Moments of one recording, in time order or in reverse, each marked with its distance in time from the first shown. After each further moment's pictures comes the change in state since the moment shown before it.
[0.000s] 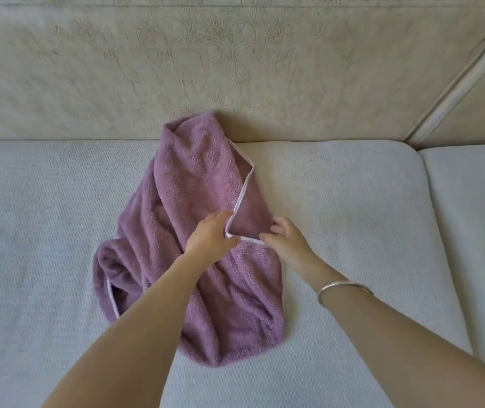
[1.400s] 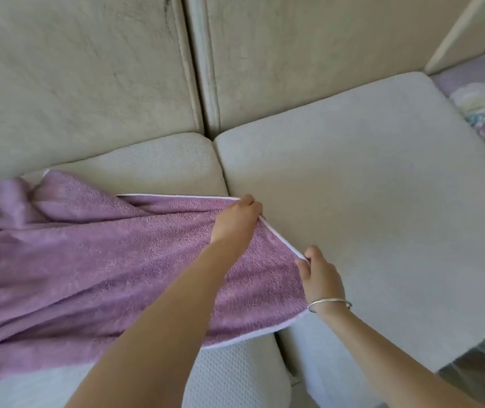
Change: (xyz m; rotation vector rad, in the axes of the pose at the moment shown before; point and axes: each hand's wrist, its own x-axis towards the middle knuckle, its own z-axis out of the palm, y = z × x) left_hand 0.087 0.444 0.300 0.475 -0.021 0.492; right_hand -0.054 0.250 -0.441 -0.375 0.494 0.136
